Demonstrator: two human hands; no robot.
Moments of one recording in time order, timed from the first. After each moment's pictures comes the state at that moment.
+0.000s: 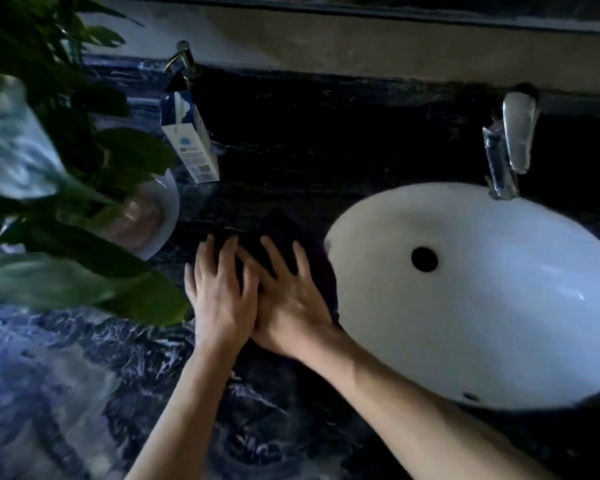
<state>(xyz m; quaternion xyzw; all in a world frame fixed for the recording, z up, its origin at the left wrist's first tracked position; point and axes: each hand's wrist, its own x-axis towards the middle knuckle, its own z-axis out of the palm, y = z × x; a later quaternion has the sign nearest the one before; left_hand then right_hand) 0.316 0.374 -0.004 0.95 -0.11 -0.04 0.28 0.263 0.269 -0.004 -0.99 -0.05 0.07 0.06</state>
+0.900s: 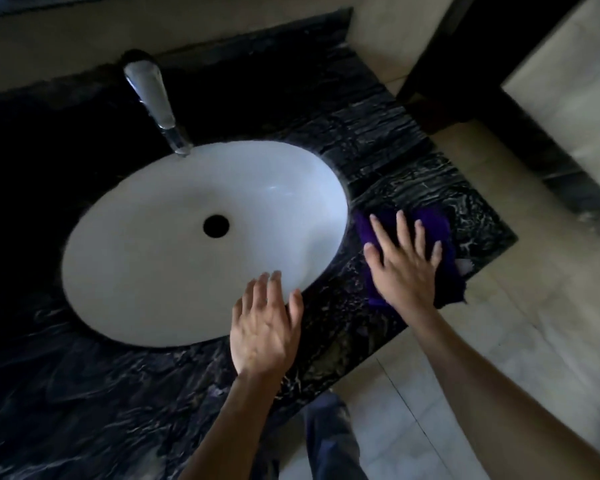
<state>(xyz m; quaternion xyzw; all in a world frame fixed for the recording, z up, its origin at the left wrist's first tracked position) 0.054 0.173 -0.002 0.85 -0.47 -0.18 0.15 -0.120 0.004 0.002 -0.79 0.61 0.04 0.06</state>
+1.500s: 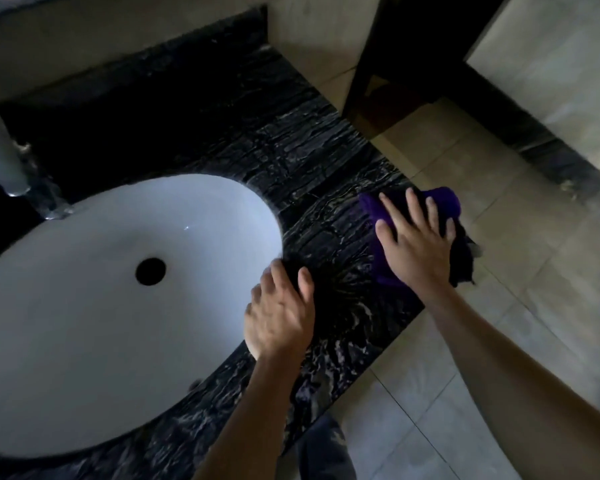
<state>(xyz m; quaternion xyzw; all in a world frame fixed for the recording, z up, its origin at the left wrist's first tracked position) -0.024 0.023 0.008 0.85 -0.44 -0.26 0.13 -0.206 -0.121 -0.006 -0.76 0.65 0.00 0.05</state>
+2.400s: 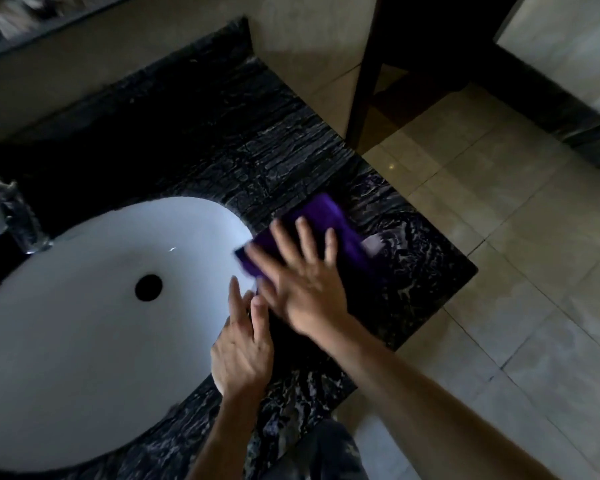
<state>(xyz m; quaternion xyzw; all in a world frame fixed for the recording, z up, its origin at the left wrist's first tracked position) -0.031 0.028 0.019 0.88 -0.34 -0.23 0.24 -0.104 -0.082 -0.006 -0.90 0.42 -0.02 0.10</state>
